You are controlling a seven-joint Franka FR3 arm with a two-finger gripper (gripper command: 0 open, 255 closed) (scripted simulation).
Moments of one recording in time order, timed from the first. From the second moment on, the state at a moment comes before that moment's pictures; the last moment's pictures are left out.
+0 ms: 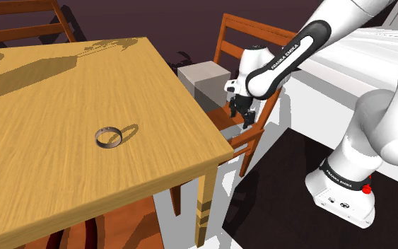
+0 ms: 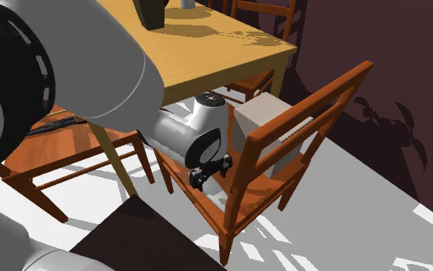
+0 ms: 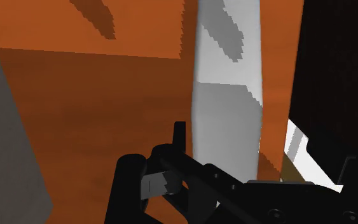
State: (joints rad) arm 0.39 -0.02 -0.37 -2.67 -0.01 2.63 -1.21
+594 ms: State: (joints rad) arm 0.39 0.15 -0.32 -2.65 0.17 2.78 -1.40
